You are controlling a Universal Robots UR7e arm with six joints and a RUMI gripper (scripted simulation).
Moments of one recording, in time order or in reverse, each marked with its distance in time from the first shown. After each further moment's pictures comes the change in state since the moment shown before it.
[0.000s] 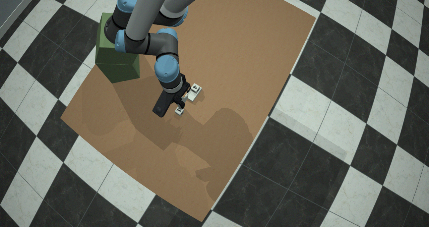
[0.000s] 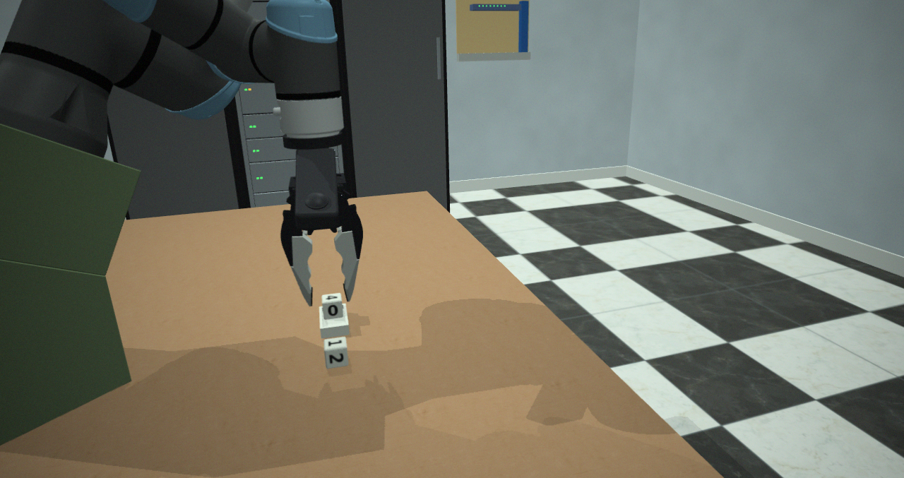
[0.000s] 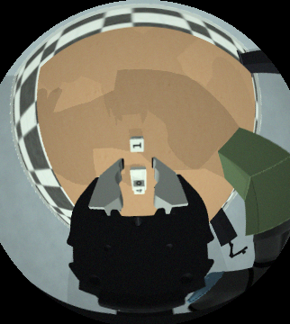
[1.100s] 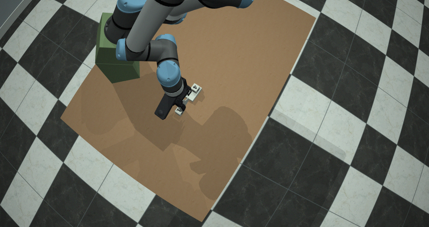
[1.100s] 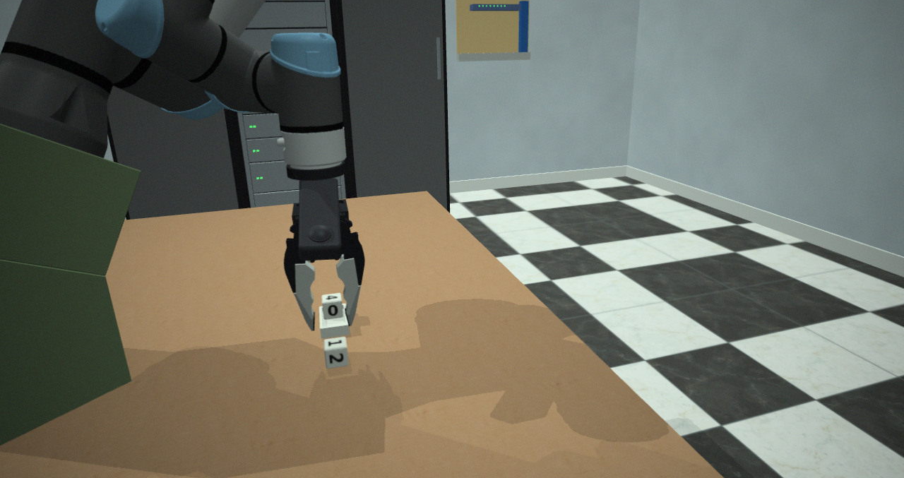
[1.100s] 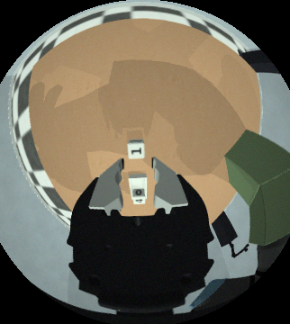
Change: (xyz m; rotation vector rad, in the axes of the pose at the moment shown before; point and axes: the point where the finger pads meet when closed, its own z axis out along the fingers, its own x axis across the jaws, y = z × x) arm 0.001 0.001 0.037 -0.004 0.005 0.001
